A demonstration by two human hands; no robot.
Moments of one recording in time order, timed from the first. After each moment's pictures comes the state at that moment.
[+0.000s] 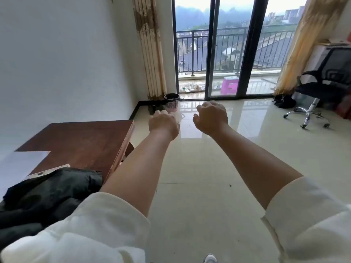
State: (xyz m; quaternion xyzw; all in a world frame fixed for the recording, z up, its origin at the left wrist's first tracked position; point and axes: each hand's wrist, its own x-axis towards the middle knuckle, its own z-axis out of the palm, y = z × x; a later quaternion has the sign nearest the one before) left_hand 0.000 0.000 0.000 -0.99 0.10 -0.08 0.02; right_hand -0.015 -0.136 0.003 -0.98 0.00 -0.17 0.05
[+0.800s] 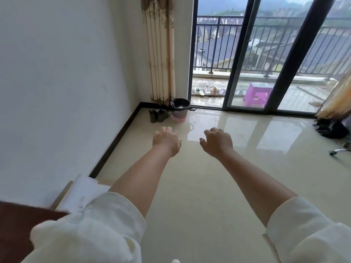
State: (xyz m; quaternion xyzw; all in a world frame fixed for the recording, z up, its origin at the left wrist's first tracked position) left_hand 0.613 -0.111 -0.066 -1.00 0.08 0.04 0.04; right_hand 0.610 -0.261 -0.076 -1.00 -0.03 -0.02 0.02
